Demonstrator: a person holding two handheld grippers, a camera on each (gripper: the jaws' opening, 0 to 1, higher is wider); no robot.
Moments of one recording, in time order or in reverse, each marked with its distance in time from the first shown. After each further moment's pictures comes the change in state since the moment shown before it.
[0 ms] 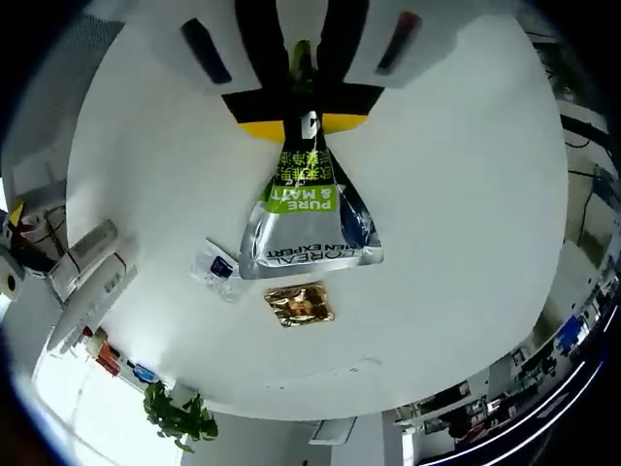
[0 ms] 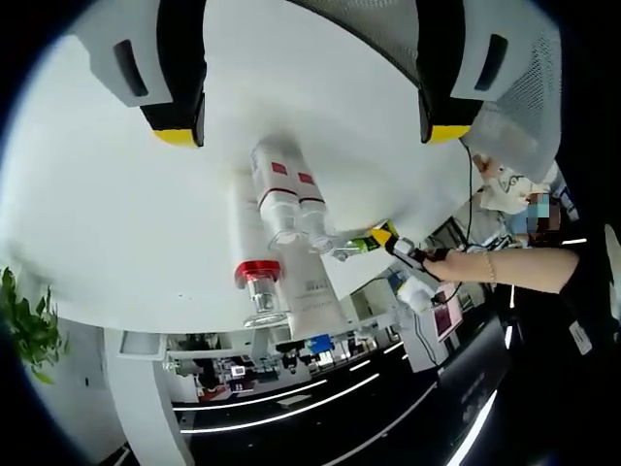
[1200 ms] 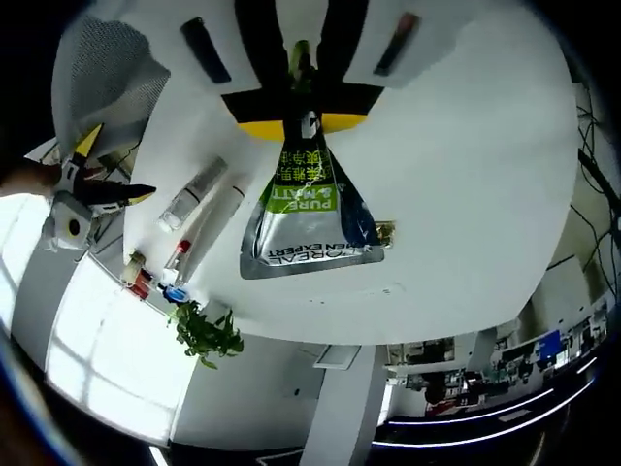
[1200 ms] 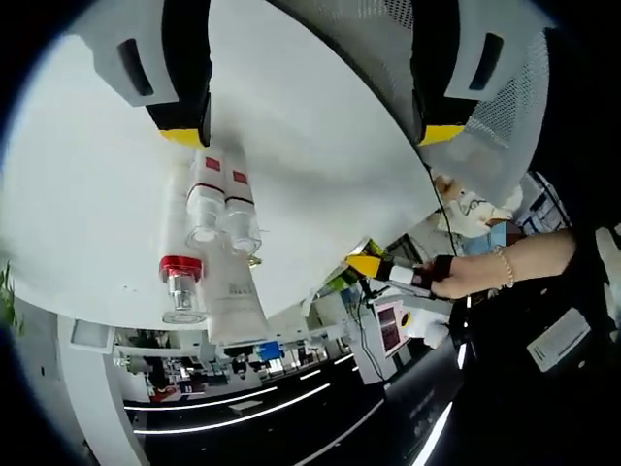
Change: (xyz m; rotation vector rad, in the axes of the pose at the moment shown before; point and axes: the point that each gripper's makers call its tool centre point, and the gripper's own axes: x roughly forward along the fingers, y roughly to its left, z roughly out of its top) left arm -0.106 -0.132 0.019 -0.144 -0.346 -0.098; right arm 0.004 0.056 0.000 -0.100 0.028 0.227
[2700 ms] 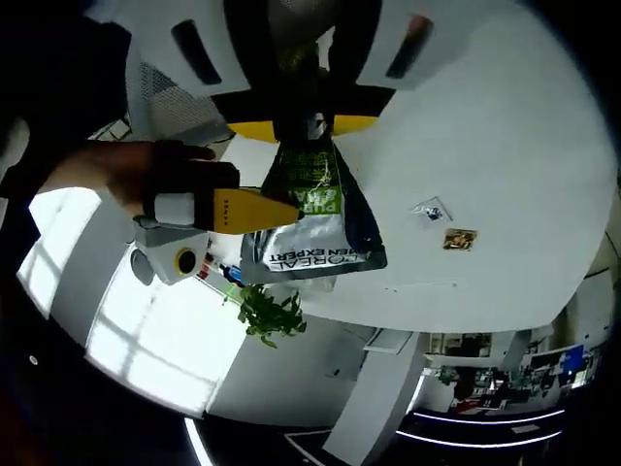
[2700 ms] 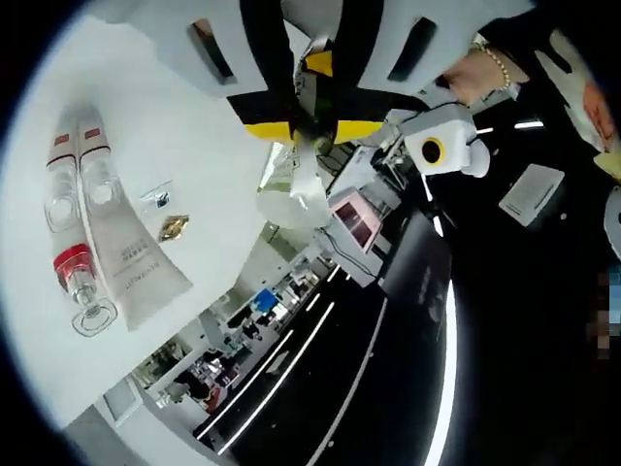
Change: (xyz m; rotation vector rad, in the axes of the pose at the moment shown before) left arm -0.036 -0.113 -0.024 -0.020 -0.099 -0.234; right arm 0.047 0.077 0.110 0.471 -0.387 0.199
